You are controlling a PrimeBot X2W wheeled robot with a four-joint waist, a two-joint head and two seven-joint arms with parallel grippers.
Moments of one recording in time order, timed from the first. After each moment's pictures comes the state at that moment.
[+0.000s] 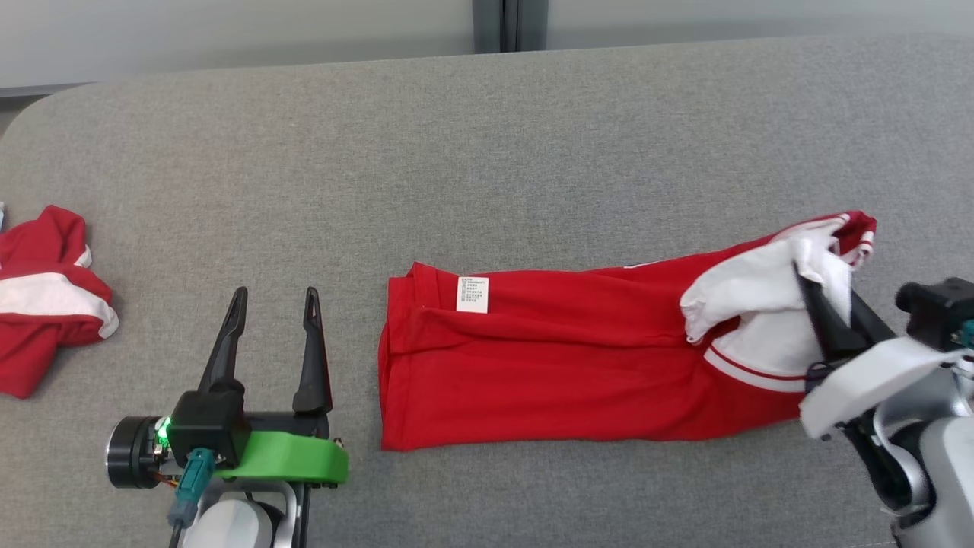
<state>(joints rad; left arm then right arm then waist) -0.14 0.23 -0.35 0.06 -0.31 0.23 -0.26 -0.13 -0.36 0.08 0.05 0.40 0.13 0.04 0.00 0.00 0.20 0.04</state>
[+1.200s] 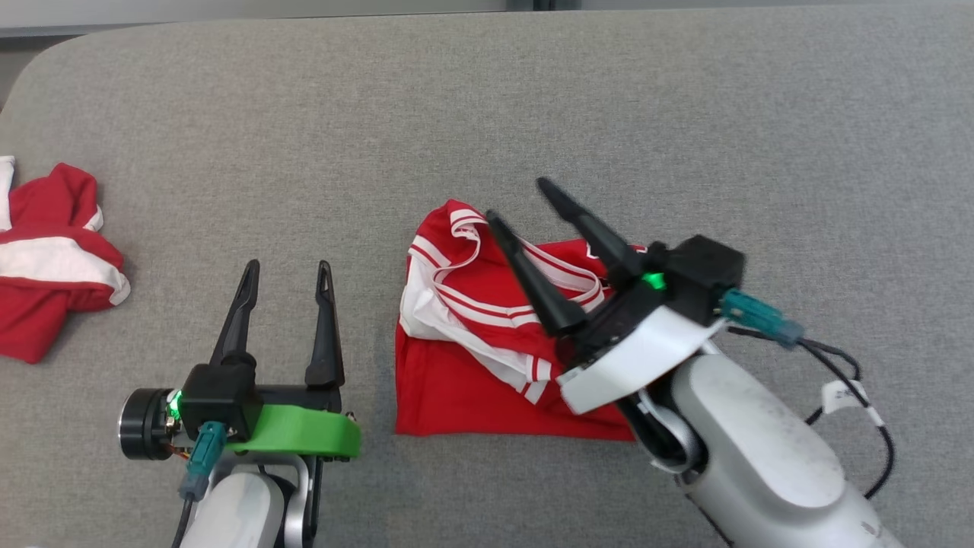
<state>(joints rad) -0.20 0.20 -0.36 0.08 -0.31 0.22 -0.26 -0.49 -0.10 0.59 0.17 0.47 0.13 -0.23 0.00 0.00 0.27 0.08</state>
